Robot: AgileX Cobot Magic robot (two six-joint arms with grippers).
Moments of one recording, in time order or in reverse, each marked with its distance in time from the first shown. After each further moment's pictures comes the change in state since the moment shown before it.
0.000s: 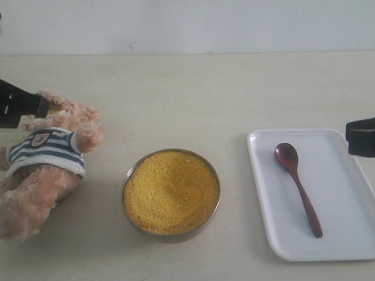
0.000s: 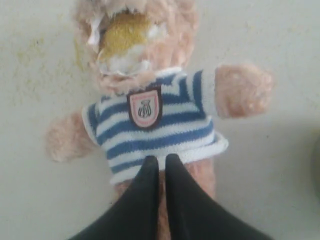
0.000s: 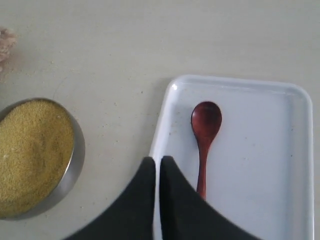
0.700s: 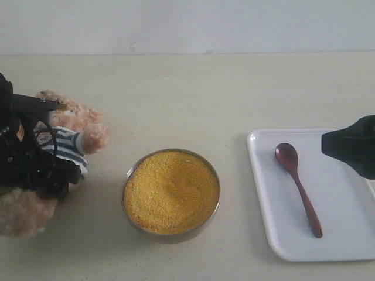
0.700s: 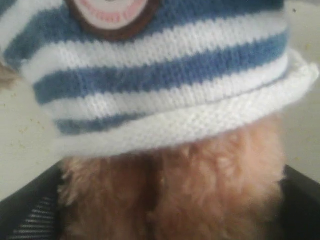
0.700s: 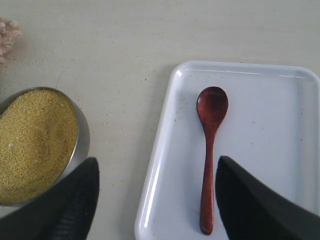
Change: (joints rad) left arm 0.002 0.367 0.078 -0.041 -0.031 -0.038; right arm 0.000 0.024 0.000 0.042 0.040 -0.016
